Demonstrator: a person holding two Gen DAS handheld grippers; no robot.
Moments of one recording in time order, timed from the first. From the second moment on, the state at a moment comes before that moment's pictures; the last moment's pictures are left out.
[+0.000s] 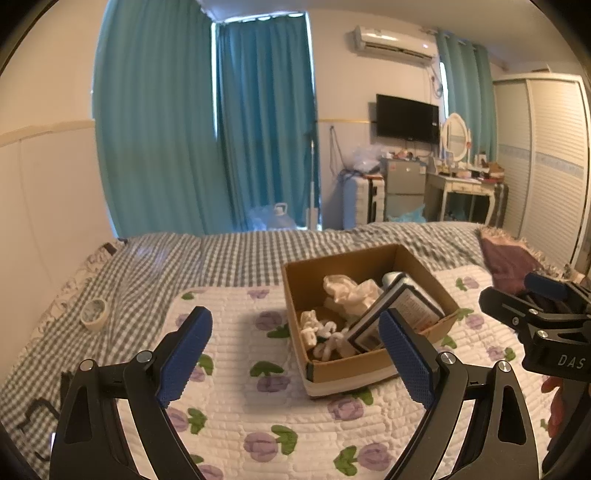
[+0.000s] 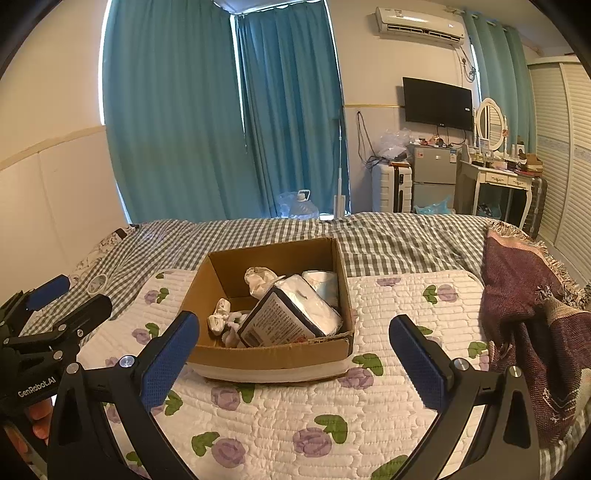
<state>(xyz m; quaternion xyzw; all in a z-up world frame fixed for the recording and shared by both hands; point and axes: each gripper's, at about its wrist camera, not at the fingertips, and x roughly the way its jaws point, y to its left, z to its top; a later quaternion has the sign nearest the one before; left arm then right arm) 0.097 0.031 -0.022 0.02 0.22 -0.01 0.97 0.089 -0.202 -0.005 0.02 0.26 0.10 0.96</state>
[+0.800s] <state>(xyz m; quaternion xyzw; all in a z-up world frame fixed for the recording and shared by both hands) 0.098 0.029 -0.021 0.02 0.22 -0.02 0.97 0.088 -0.201 -0.004 0.03 0.26 0.10 0.96</state>
